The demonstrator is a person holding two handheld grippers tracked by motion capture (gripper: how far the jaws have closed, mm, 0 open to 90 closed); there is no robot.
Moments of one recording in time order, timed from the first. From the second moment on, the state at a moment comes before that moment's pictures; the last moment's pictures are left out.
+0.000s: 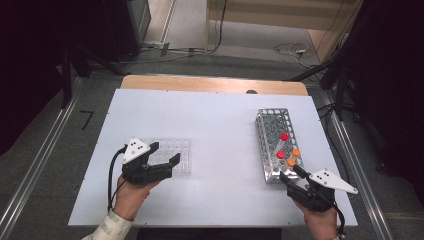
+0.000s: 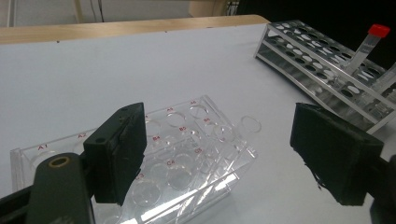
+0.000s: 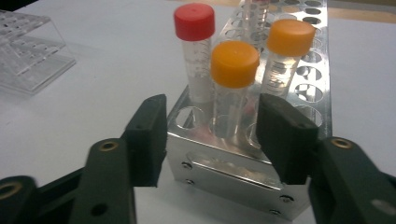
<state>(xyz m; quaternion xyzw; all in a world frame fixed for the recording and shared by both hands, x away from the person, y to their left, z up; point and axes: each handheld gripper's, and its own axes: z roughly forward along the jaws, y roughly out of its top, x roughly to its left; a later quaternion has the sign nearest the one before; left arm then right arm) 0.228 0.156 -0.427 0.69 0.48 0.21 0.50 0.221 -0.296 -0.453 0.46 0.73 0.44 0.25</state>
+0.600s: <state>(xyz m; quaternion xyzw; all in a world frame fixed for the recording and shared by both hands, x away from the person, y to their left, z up) 0.228 0.155 -0.427 0.69 0.48 0.22 0.50 0.236 -0.299 -0.462 0.47 0.72 0.45 0.24</state>
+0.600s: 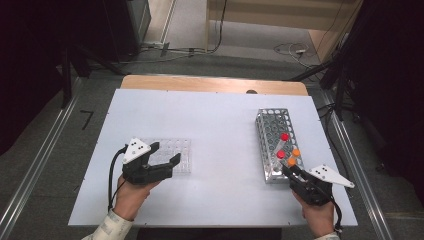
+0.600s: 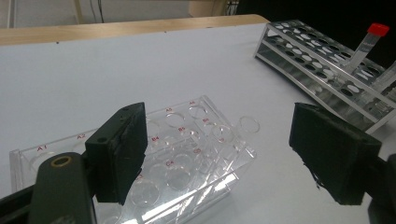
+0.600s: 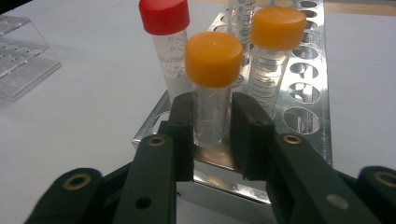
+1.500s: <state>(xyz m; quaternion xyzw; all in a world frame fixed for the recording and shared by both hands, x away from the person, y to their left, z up) 0.228 0.154 -0.427 0.69 0.48 0.22 0.50 0.212 -0.302 -0.413 0.43 0.69 0.51 0.27</state>
